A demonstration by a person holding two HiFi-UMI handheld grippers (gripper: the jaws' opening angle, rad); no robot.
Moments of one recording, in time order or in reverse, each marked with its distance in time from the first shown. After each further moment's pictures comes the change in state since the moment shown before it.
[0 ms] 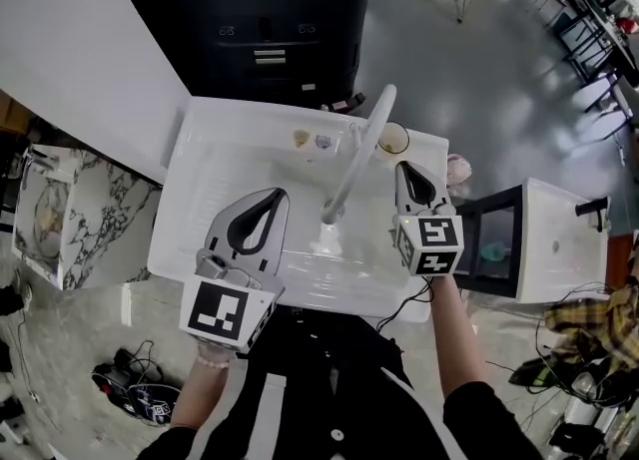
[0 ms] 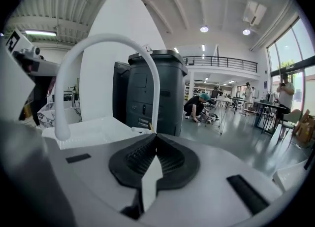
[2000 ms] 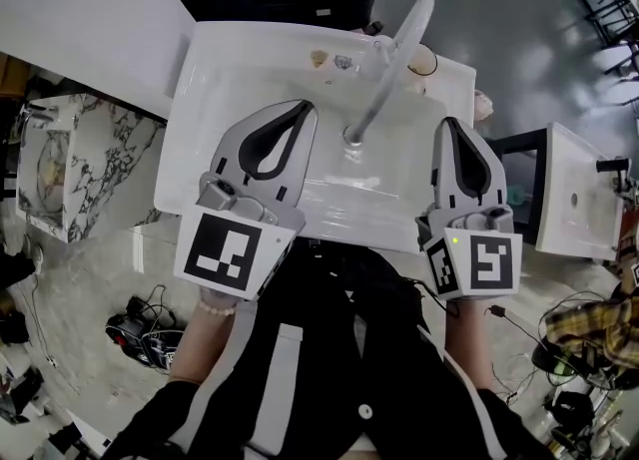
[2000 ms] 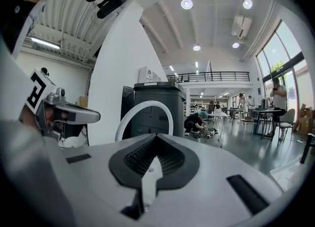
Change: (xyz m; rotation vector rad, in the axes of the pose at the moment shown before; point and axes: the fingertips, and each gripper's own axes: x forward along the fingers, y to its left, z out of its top) left arm -0.007 -0.007 0.012 -0.009 -0.011 -0.065; right arm -0.109 0.056 0.082 0.040 -0.213 -0.028
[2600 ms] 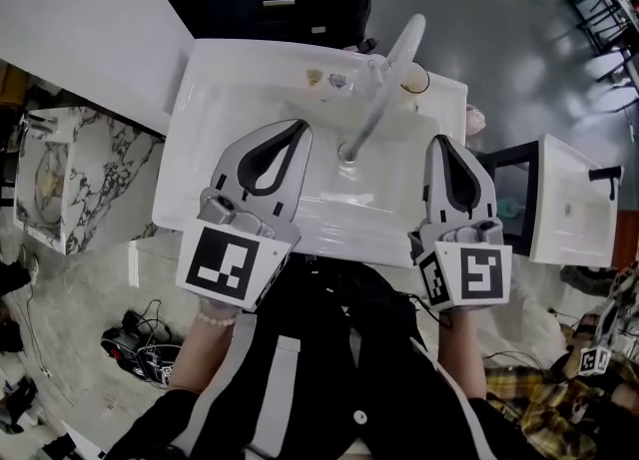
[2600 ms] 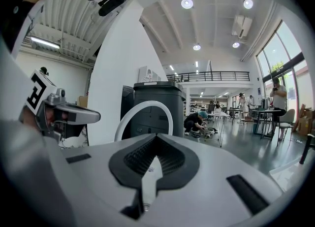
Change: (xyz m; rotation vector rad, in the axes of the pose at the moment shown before) left arm 0.004 0.000 -0.003 -0.010 -0.004 0.001; right arm 0.000 -0.002 -0.004 0.003 0.009 0.001
